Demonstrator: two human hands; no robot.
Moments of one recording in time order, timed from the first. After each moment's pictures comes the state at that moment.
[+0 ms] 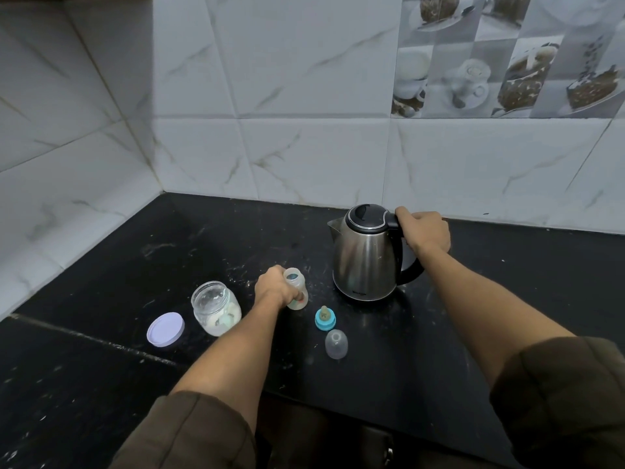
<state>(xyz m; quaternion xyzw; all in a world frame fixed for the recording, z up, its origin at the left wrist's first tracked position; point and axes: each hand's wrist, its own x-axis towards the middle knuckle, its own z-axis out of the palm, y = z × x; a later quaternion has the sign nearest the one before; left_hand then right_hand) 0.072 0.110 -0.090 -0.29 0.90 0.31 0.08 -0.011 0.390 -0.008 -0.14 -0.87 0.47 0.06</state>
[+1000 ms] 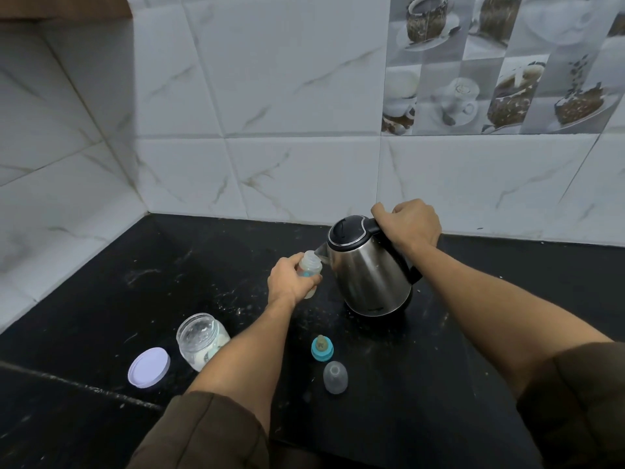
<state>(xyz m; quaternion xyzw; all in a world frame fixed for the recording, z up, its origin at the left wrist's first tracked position) 0.020 0.140 -0.065 -0.16 0.91 0.39 -0.06 -0.045 0.366 0.026 -0.08 -0.92 0.36 0.16</state>
